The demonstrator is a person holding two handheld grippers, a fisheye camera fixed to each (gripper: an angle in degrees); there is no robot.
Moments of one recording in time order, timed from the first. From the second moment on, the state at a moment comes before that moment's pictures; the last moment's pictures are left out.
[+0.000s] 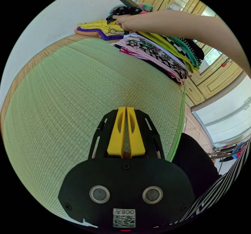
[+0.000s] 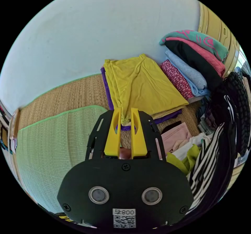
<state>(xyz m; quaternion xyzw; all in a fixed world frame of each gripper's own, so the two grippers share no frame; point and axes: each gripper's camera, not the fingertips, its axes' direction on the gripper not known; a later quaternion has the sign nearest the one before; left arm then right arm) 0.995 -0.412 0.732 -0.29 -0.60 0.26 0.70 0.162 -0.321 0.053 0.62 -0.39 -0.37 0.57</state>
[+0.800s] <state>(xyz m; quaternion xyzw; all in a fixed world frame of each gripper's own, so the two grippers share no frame) 0.765 -0.378 0.624 -0.23 -0.52 0.18 0.80 0.273 -0.305 0.038 0.53 -0.52 -0.55 0.39</state>
